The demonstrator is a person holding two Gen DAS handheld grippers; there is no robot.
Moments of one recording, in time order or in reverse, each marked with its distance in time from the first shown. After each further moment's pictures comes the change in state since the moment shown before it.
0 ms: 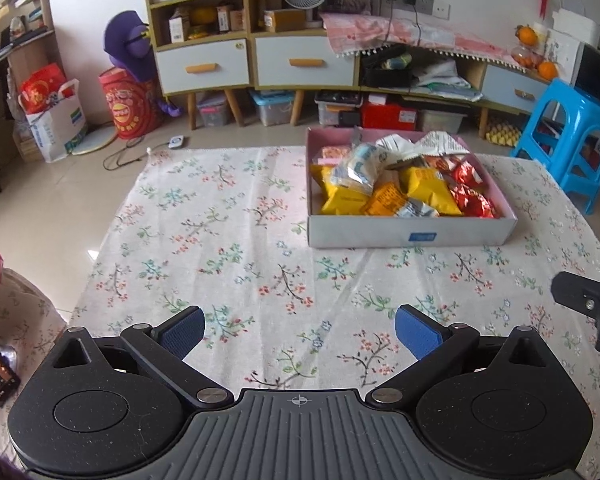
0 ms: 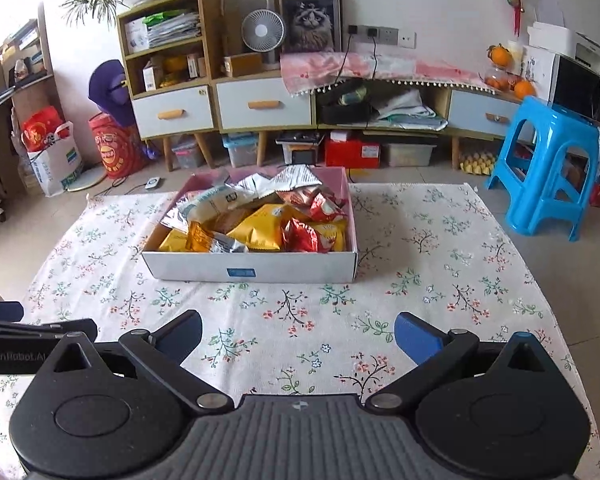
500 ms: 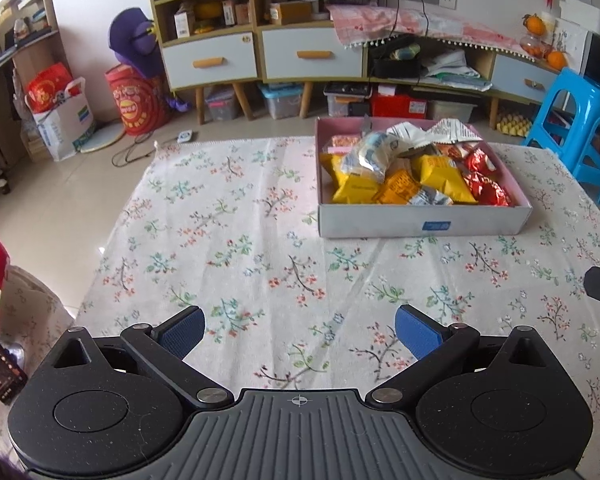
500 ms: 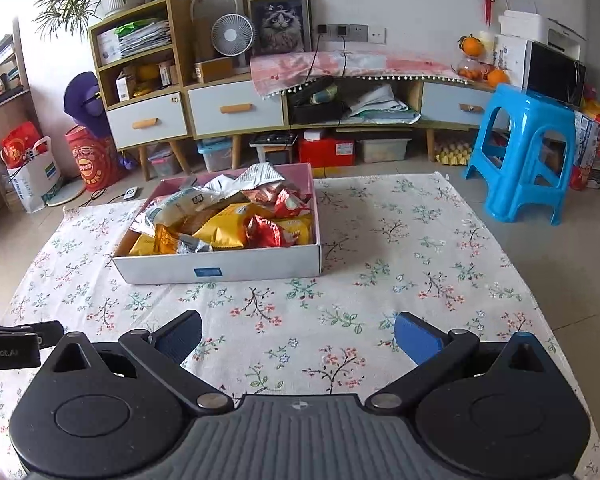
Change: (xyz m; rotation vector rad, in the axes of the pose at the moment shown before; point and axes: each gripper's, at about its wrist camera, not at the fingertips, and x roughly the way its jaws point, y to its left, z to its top) left arm 0.011 -0.002 -0.004 0.010 0.035 0.021; right arm 0.002 -0.020 -0.011 0.060 -0.001 -0.044
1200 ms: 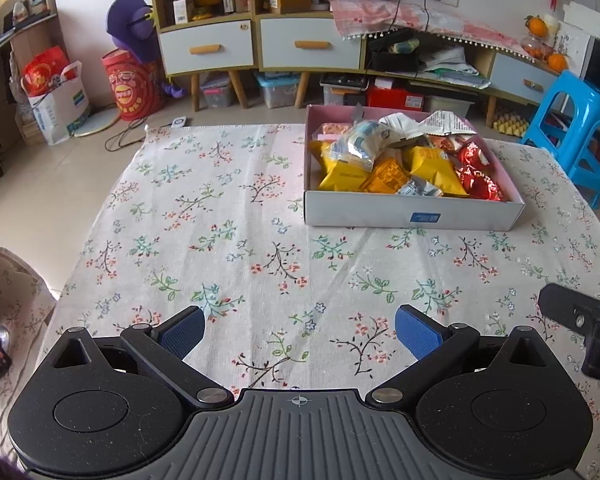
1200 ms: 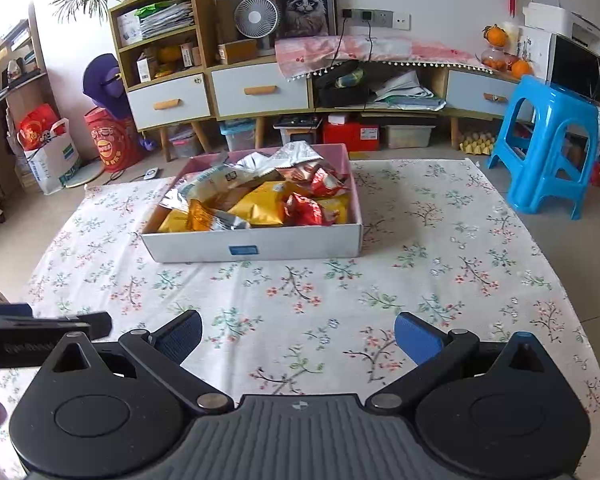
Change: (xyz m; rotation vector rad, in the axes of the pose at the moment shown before) left arm 0.004 -0.007 -0.005 -0.033 0.021 -0.013; right arm 0.004 0.026 -0.004 -0.025 0.043 0.052
